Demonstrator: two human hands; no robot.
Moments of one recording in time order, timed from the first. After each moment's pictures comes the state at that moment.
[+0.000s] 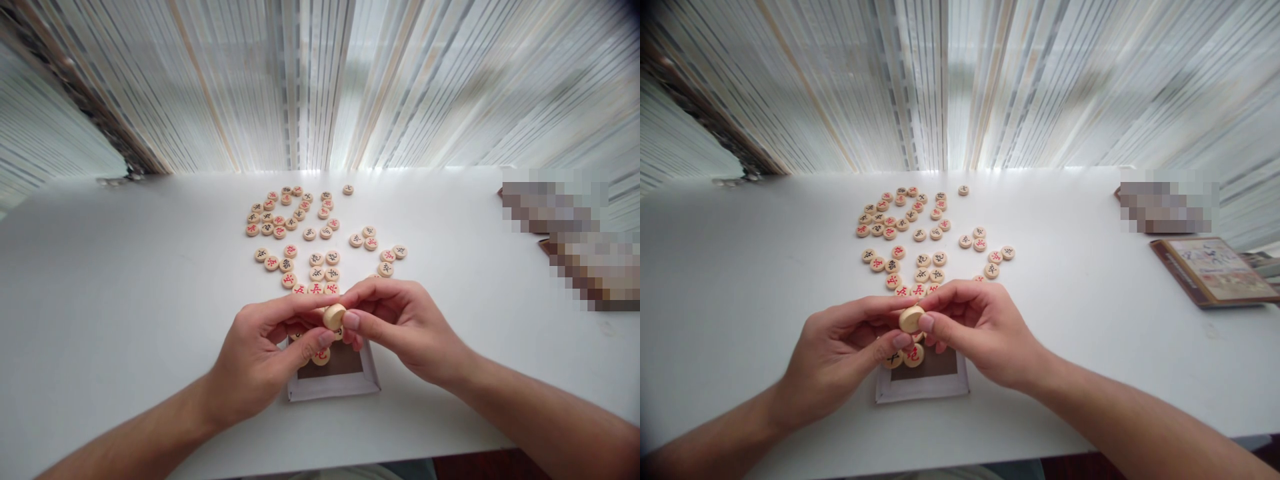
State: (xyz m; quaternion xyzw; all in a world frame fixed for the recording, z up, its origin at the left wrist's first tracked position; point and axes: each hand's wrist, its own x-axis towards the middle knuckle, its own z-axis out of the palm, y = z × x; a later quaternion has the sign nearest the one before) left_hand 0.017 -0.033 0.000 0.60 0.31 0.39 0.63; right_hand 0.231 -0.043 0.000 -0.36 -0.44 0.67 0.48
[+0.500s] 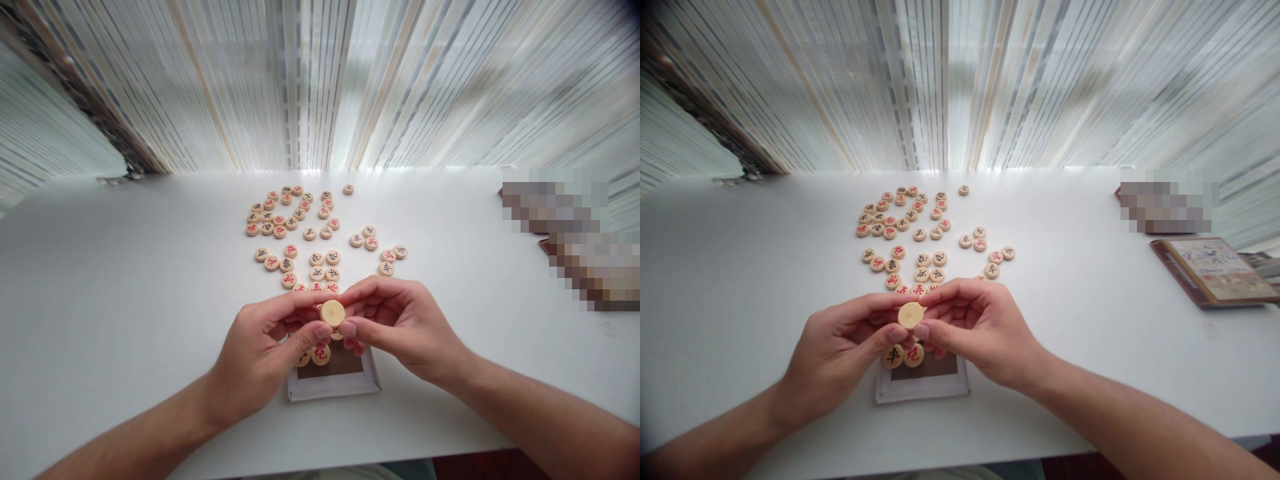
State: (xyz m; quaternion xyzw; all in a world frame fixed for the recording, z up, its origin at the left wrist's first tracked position) left_hand 0.016 -0.030 0.001 0.61 0.34 0.38 0.60; right_hand 0.229 -0.043 -0.002 -0.36 -0.40 0.69 0.48
